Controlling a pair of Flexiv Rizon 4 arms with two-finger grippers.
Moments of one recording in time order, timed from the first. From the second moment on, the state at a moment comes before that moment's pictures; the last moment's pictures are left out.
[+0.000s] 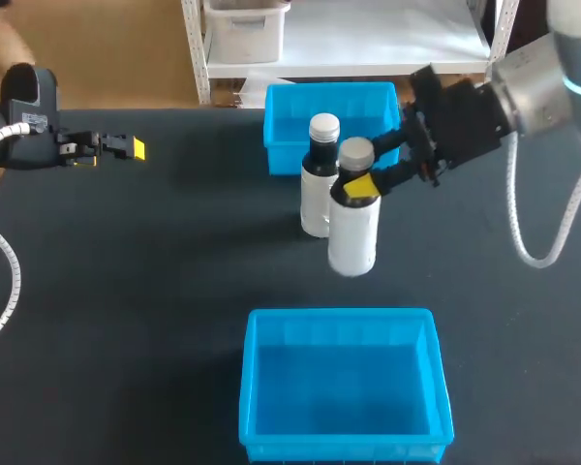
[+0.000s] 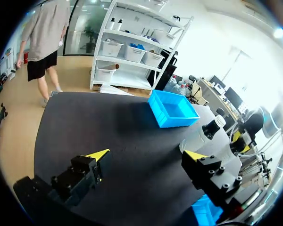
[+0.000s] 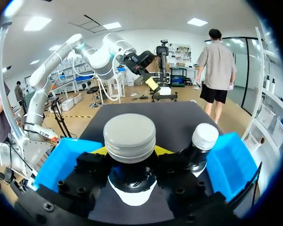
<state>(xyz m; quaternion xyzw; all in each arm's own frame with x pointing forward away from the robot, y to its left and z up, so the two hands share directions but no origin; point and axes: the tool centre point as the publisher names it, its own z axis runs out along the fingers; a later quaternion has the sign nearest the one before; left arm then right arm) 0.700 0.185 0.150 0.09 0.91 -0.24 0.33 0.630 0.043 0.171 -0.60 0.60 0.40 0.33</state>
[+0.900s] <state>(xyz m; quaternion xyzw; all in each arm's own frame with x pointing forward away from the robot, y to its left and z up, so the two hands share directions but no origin) 0.700 0.185 0.150 0.09 0.91 -0.24 0.33 0.563 0.044 0.248 -0.63 0.57 0.39 0.34</state>
